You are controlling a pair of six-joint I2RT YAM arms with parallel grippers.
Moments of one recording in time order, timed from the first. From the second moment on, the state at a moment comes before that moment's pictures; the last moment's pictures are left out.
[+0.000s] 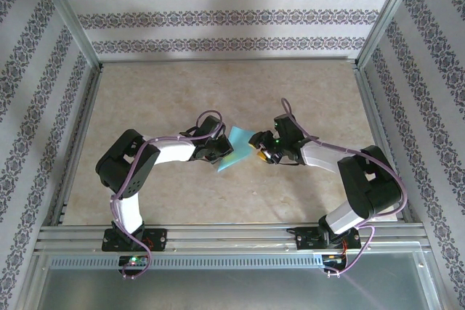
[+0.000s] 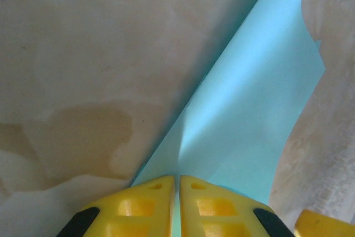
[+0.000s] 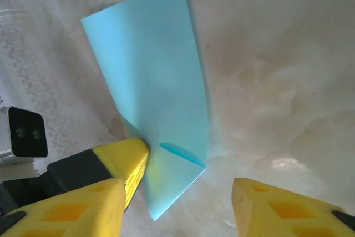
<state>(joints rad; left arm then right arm) -0.62 1.85 0.96 -0.04 0.21 -1.17 0.43 1.56 0.70 -0.03 -0.43 1.19</state>
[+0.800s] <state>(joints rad) -0.62 1.85 0.96 -0.04 0.21 -1.18 0.49 1.72 0.77 0.03 -0.47 1.26</state>
